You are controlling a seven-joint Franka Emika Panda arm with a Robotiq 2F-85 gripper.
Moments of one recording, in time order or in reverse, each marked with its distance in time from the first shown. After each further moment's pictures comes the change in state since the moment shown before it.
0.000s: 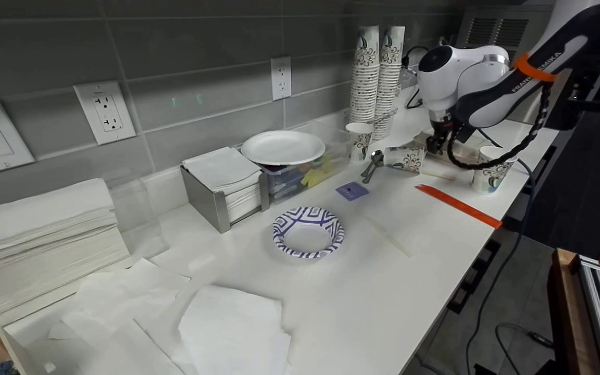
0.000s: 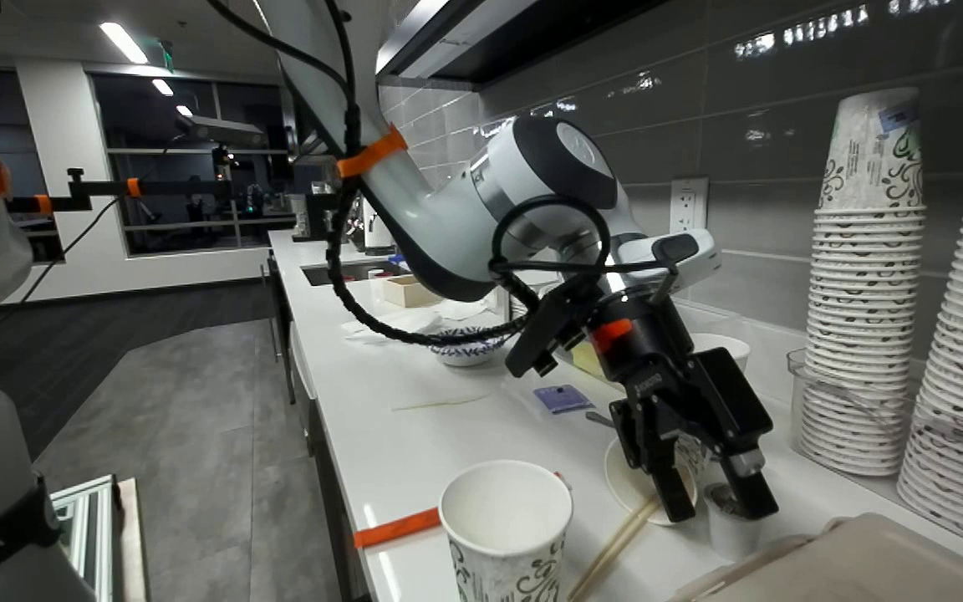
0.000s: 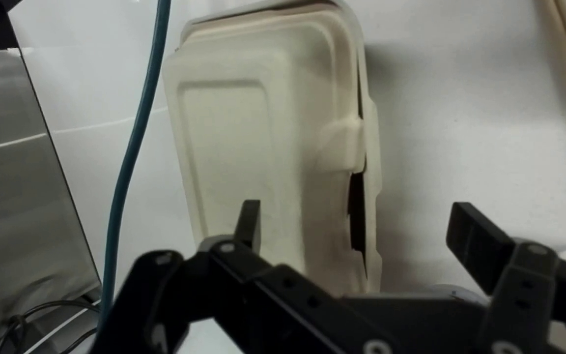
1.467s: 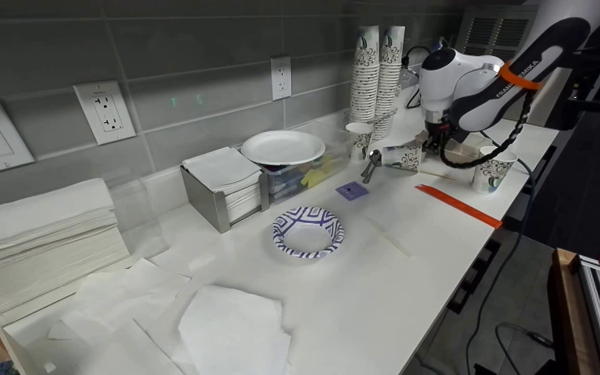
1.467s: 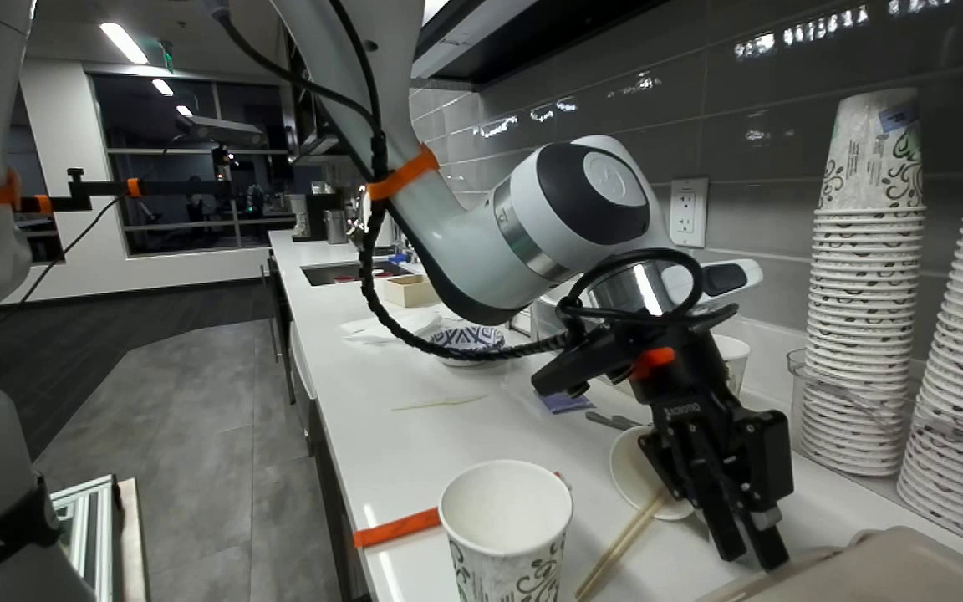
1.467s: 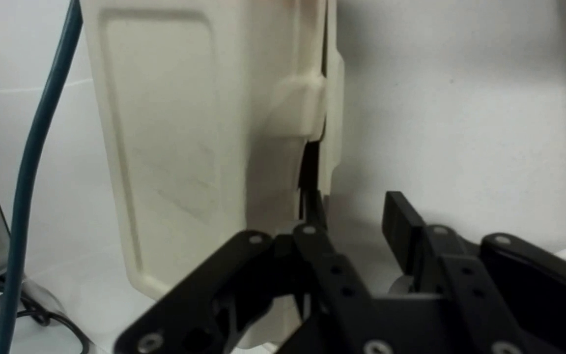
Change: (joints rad) arm 0.010 0.086 -0.066 0.054 0.135 0.162 -0.212
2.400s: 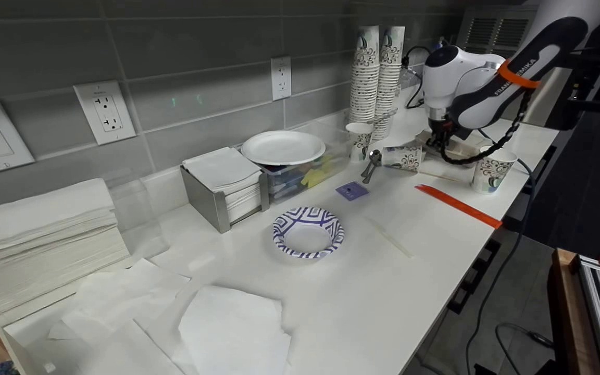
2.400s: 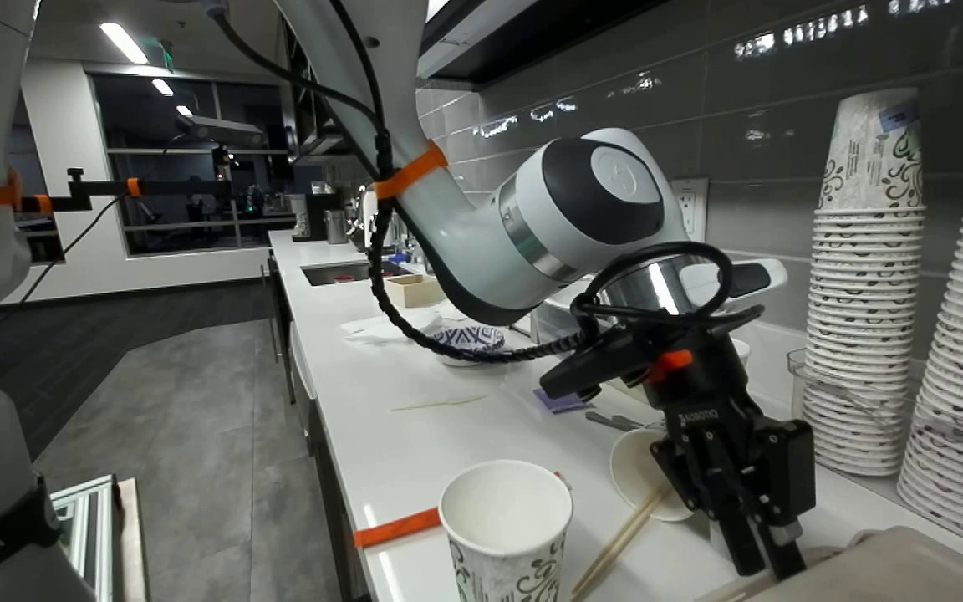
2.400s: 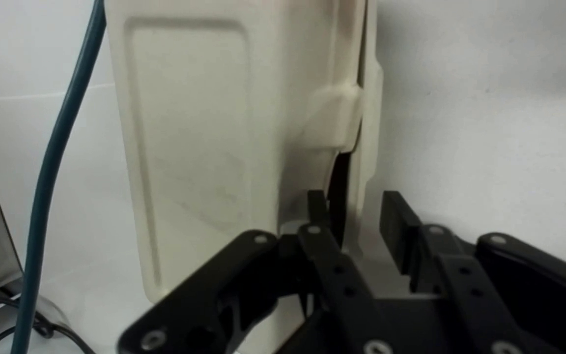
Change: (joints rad) arm 0.003 0.010 -0.032 0.014 0.043 0.000 -0.057
